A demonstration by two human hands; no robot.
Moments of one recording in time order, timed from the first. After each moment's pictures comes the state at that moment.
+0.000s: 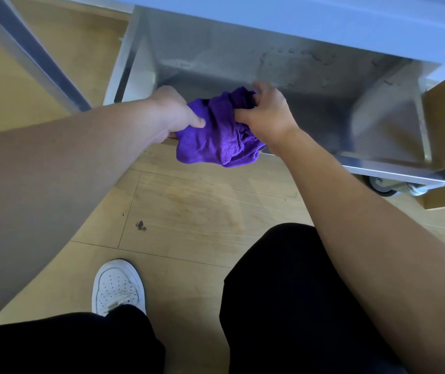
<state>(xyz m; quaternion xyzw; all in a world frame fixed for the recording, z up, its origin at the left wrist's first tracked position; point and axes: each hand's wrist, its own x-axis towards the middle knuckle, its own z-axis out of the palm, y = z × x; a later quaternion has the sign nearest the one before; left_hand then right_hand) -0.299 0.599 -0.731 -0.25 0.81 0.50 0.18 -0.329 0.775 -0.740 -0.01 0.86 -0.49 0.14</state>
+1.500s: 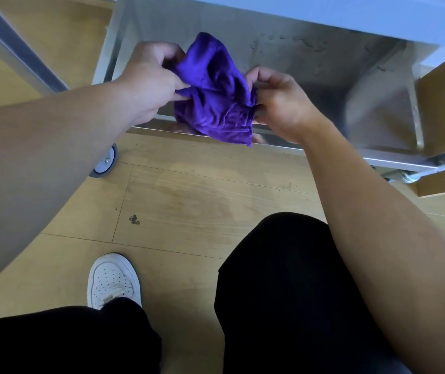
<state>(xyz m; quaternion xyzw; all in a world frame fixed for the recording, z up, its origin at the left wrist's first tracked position) -0.302 0.599 -0.713 -0.13 0.78 0.61 0.05 -0.330 0.811 -0.738 -0.07 0.70 -0.66 0.25</state>
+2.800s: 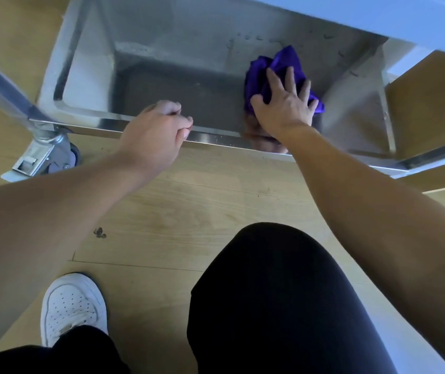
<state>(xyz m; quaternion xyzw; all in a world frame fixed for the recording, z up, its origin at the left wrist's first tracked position) -0.269 0.626 -0.790 0.09 0.97 0.21 -0.05 -0.370 0.858 -0.784 0.06 0.99 -0.09 0.07</state>
